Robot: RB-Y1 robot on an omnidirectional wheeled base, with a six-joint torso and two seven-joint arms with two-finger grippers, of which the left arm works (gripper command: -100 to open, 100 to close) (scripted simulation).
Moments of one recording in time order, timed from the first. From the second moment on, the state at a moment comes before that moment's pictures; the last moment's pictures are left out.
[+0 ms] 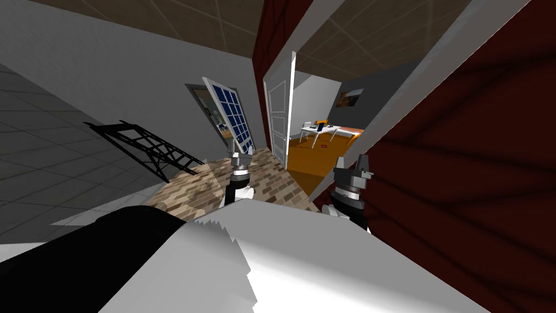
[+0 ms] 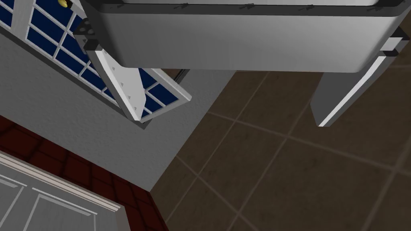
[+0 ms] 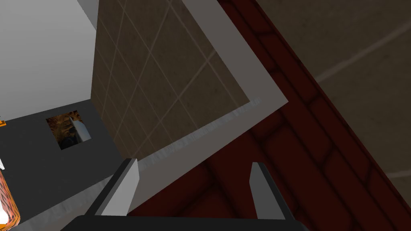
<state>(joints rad) 0.46 0.03 -0.06 -2.34 0.10 -0.48 0.13</state>
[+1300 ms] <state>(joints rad) 0.30 0.08 -0.11 -2.05 0.07 -0.47 0.14</state>
